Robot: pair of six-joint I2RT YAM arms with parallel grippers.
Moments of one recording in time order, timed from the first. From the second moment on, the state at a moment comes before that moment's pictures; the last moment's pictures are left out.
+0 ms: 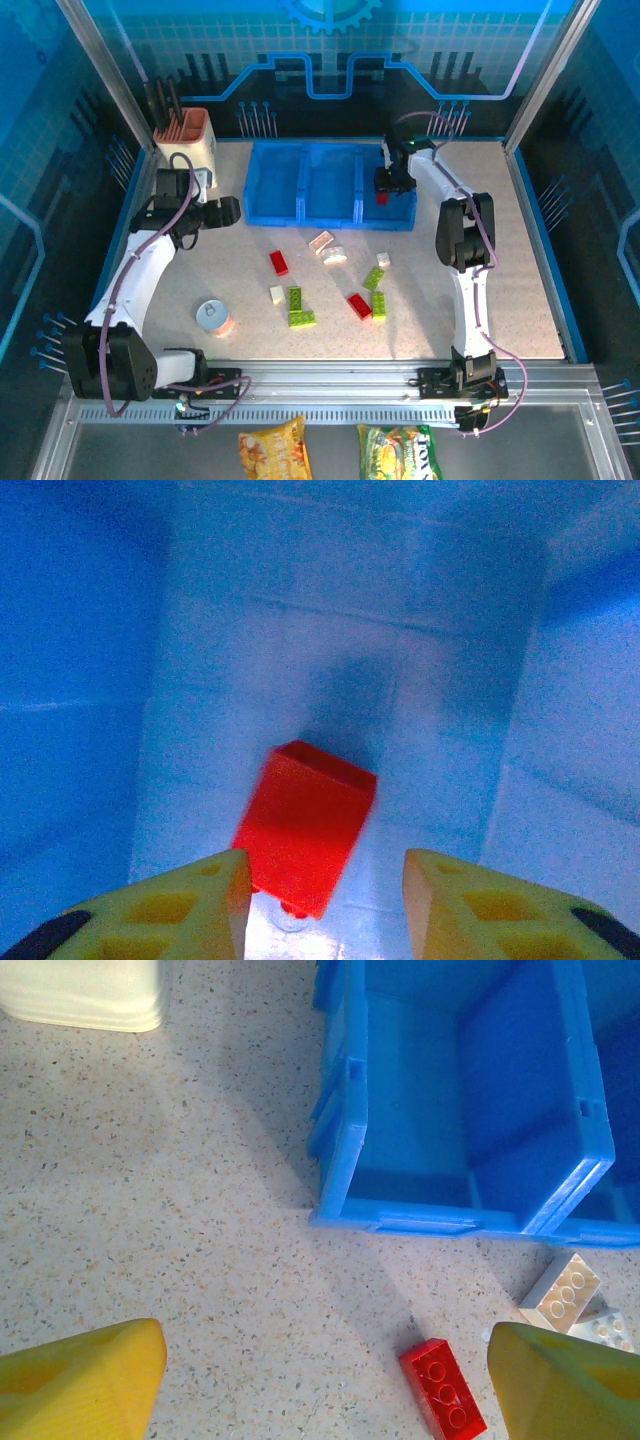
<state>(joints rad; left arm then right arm) 0.03 1.27 1.06 -0.61 0.17 -0.19 0.23 2.32 2.06 -0.94 0.00 0.13</state>
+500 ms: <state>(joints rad) -0.05 1.27 1.09 -0.67 0.14 -0.25 0.26 2.10 2.02 -0.99 0.00 0.14</state>
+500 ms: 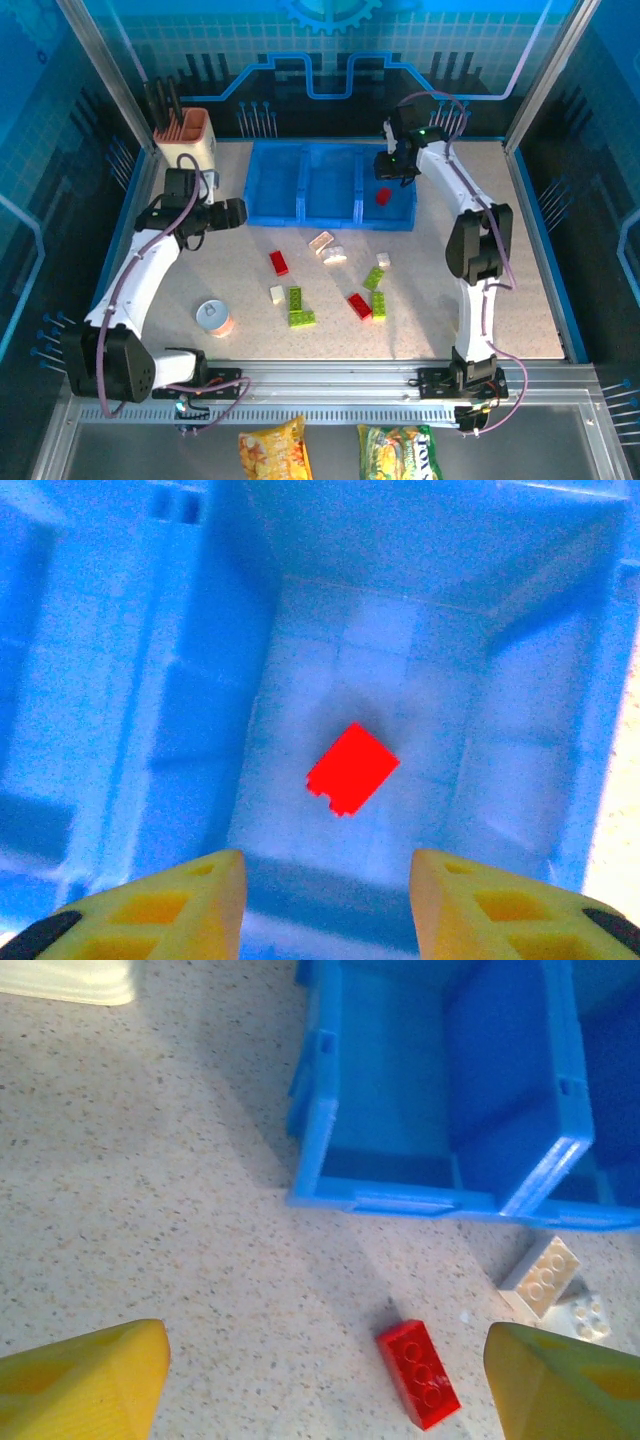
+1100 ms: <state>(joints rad) -0.40 1.47 1.17 -0.71 0.01 -0.54 0.30 1.69 1.55 -0.93 0.00 0.18</state>
